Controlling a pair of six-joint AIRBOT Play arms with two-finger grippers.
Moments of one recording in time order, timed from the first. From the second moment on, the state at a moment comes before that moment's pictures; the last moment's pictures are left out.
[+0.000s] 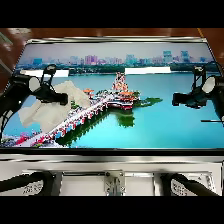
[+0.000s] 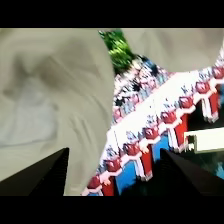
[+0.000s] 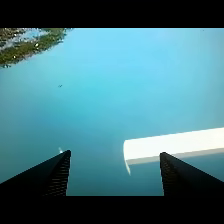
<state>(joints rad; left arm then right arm) -0.14 -1.39 1.29 1.61 -1.13 -1.61 -0.10 -1.25 1.19 -1.56 1.18 1.56</state>
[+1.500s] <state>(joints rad) -0.50 -1.34 1.98 1.46 -1.31 -1.59 -0.10 -0.97 1.19 -1.32 1.12 1.47</state>
